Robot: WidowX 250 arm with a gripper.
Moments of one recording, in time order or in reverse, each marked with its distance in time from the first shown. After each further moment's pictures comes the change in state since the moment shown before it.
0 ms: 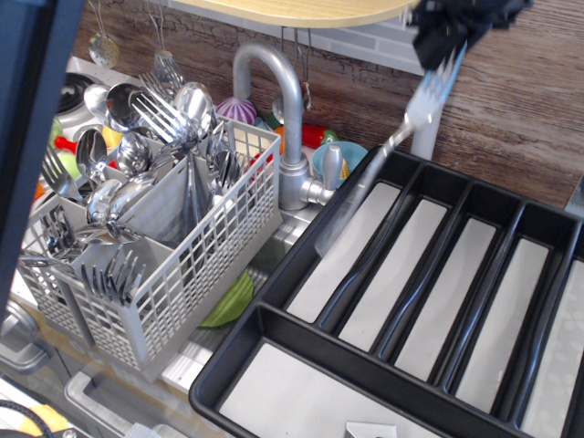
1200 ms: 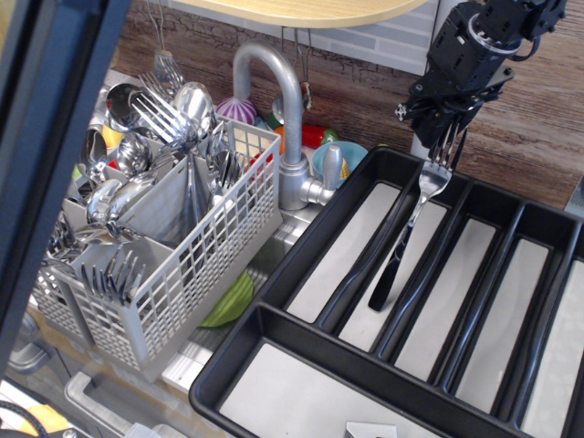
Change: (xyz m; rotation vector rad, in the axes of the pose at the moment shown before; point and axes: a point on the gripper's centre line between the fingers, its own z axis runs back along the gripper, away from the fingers) arm -0.023 -0.022 -0.051 -0.084 0.155 0.080
